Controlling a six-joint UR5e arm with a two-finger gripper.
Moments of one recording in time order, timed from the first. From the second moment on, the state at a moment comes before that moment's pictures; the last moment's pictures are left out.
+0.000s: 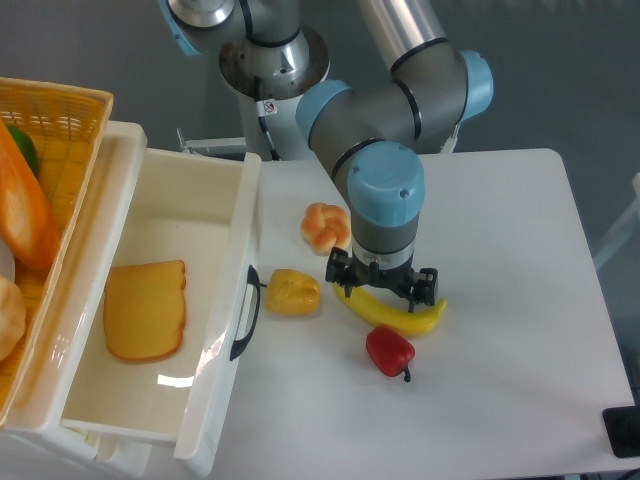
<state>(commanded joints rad) 2.47 -2.00 -1.52 -1.17 1.53 0.65</state>
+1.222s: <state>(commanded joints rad) 2.42 -2.05 -1.50 -1.18 1.35 0.51</state>
